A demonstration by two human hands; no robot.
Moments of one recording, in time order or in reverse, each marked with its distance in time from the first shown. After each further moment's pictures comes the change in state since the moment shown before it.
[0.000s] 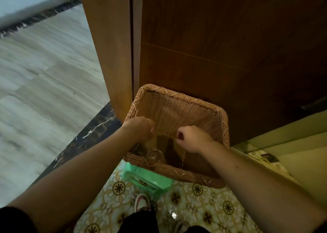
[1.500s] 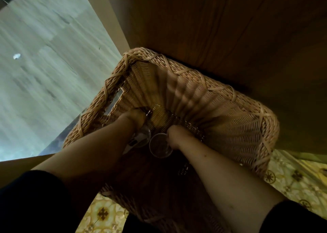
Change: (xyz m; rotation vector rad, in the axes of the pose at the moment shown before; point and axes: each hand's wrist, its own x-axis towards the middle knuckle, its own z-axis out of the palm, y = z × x) left_hand 0.153 -0.019 0.127 -0.220 -0.378 -0.531; right_hand 0.194 0.069 0.139 0.050 -0.405 -0.108
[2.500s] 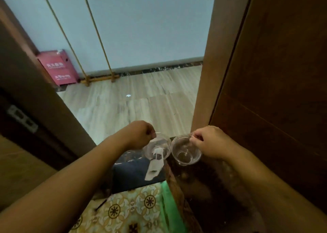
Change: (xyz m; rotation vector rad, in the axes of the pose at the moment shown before) left_hand -0.399 -0.073 -0.043 -0.504 0.738 -0.245; right_hand -0.291 -0.160 -0.157 -0.307 0.326 -0.719
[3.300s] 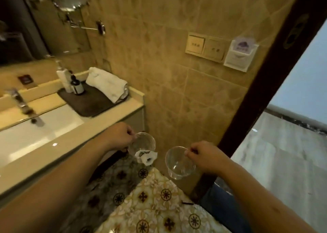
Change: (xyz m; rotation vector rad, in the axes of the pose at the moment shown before) left_hand -0.533 -0.490 -0.084 -0.419 0.474 -0.920; right_hand -0.039 -0.581 0.302 -0.188 -0.398 -0.689
